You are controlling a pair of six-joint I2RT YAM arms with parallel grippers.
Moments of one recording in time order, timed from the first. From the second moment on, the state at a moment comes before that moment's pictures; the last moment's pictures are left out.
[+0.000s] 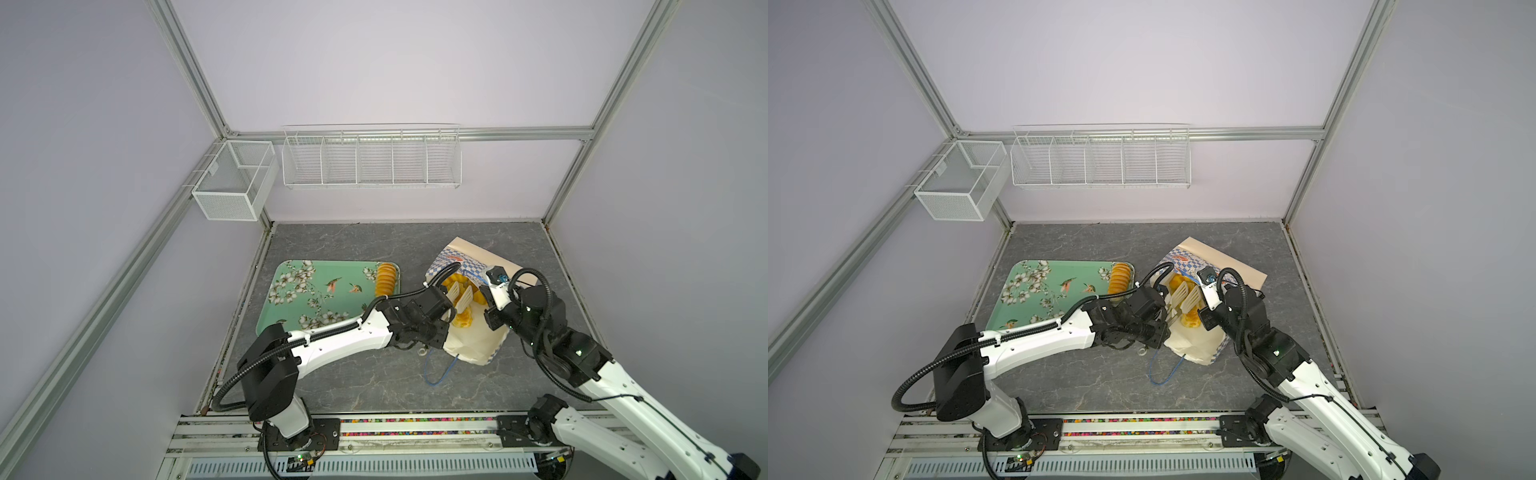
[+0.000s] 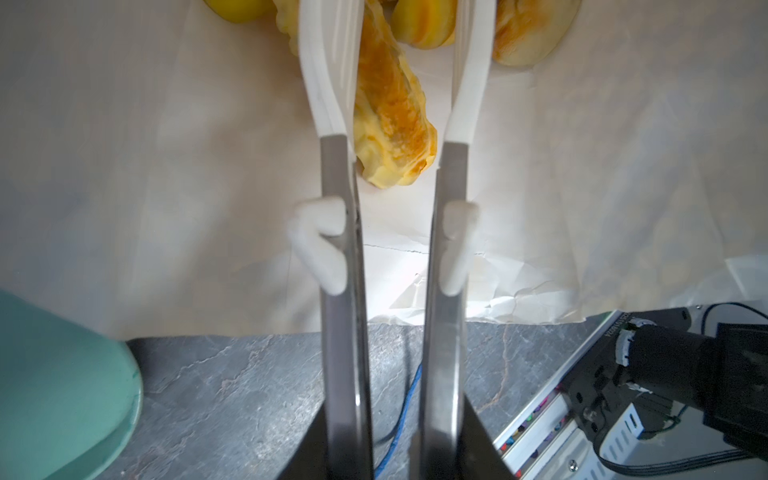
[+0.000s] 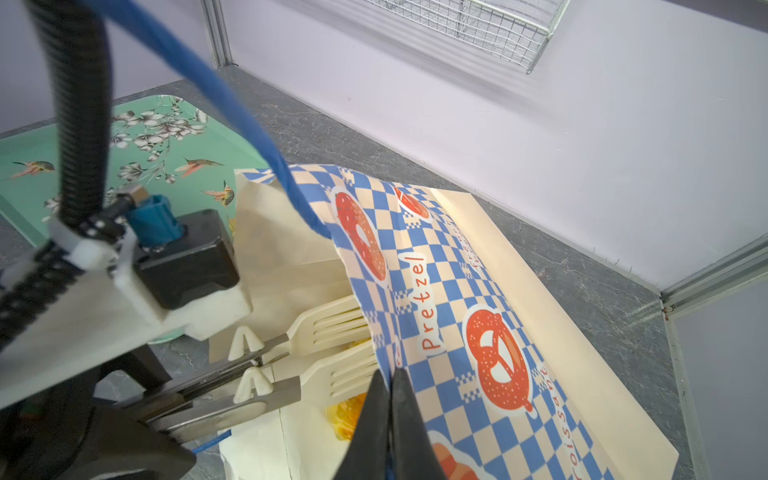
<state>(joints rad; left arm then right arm) -1.11 1.62 1.24 -0.56 0.01 -0.58 0.64 0.78 0.78 -0.38 0.19 -0.13</state>
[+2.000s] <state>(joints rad) -1.10 1.66 1.45 -0.86 0.21 -0.84 0.65 0.95 1.00 -0.48 0.24 0.02</state>
